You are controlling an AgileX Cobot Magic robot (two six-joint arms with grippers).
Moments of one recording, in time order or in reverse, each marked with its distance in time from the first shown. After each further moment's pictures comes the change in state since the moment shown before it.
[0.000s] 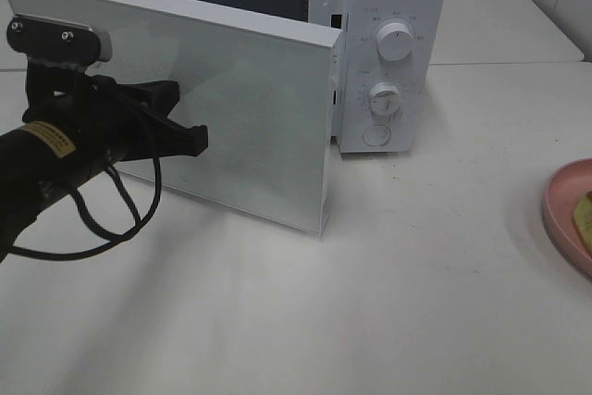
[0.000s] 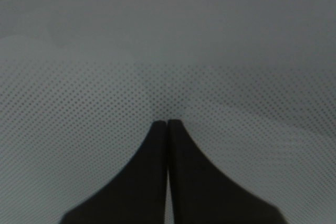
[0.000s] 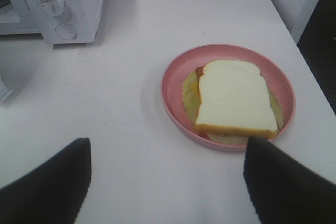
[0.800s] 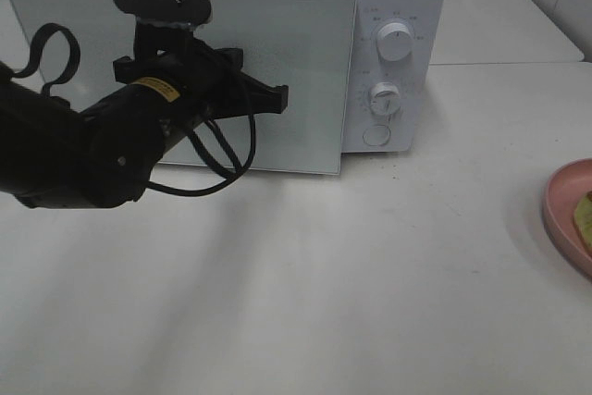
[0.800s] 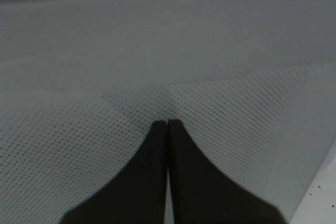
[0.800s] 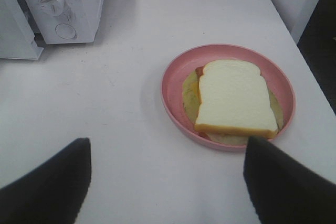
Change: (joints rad) left arm -0.130 0.177 -0.352 -0.299 0.118 0.254; right arm 0.000 0.000 0.000 0.000 0.000 0.000
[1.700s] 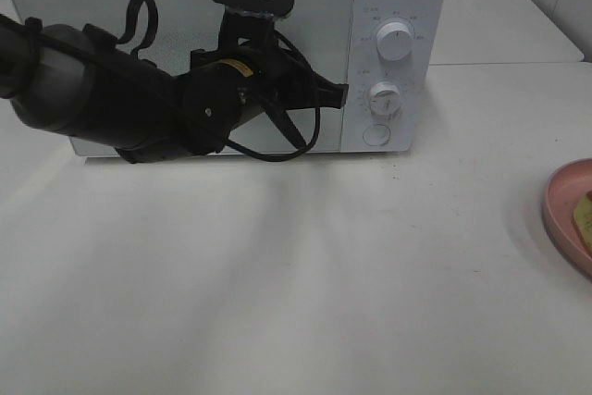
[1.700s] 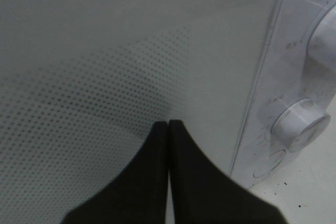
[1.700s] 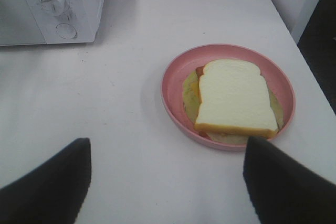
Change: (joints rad) left arm -0.007 0.156 -0.293 -0.061 0.247 0.117; right arm 0.000 0.000 0.000 0.000 0.000 0.000
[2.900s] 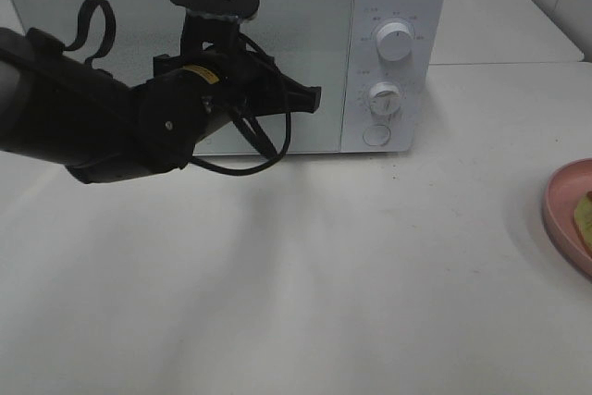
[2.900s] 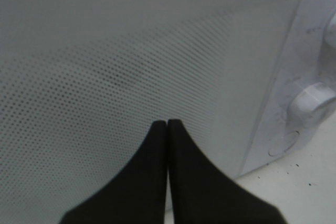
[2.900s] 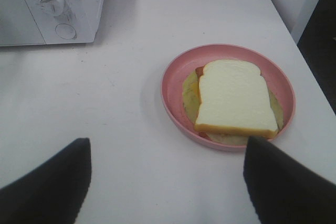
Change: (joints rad) left arm -0.025 -0.118 0.175 -0.048 -0.081 0.003; right arm 0.000 0.000 0.000 0.000 0.000 0.000
